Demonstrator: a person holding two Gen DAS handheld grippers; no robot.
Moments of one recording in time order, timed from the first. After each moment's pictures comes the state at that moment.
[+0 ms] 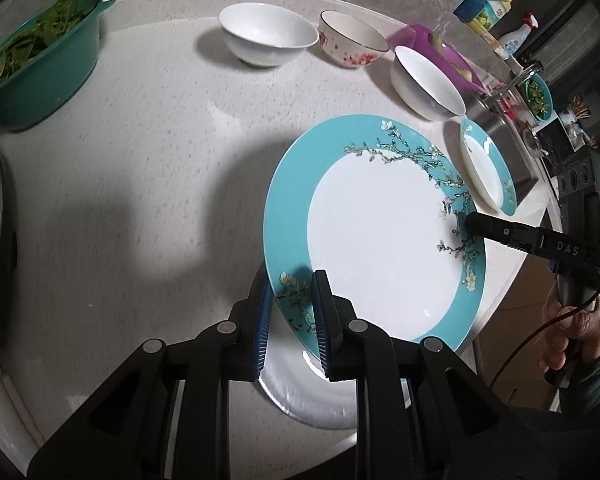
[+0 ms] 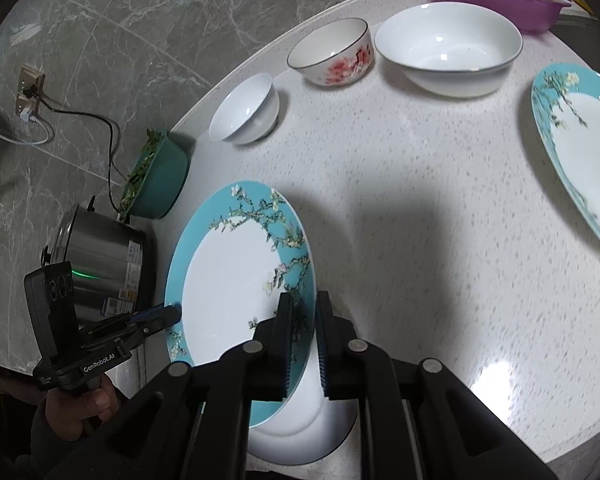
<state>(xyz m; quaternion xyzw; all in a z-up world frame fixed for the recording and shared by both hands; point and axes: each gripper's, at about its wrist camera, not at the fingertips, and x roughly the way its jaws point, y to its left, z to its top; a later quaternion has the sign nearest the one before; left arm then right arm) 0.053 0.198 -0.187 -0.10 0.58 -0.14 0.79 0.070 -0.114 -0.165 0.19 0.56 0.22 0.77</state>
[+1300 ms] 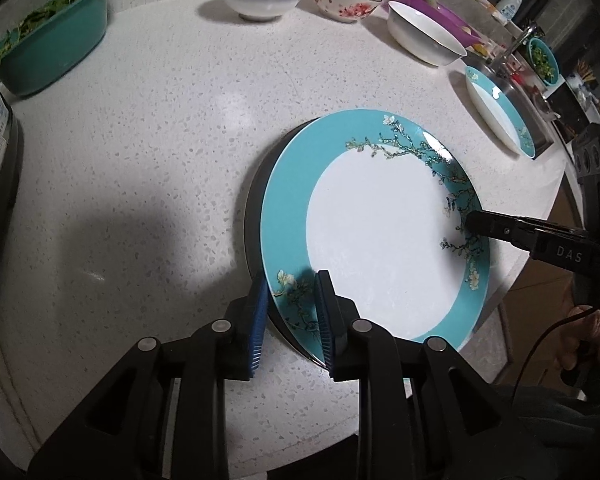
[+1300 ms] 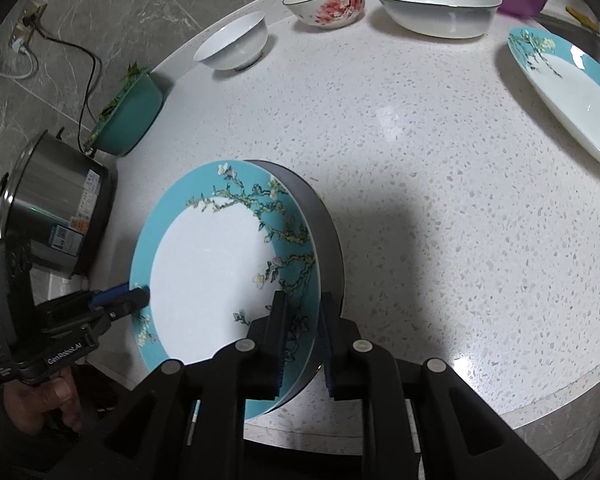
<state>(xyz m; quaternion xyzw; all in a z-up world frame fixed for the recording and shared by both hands) -0.012 0.184 -0.234 -0.04 0.59 -0.13 0.80 0.006 -0.093 -0.208 0.10 0.58 0.19 0.79</state>
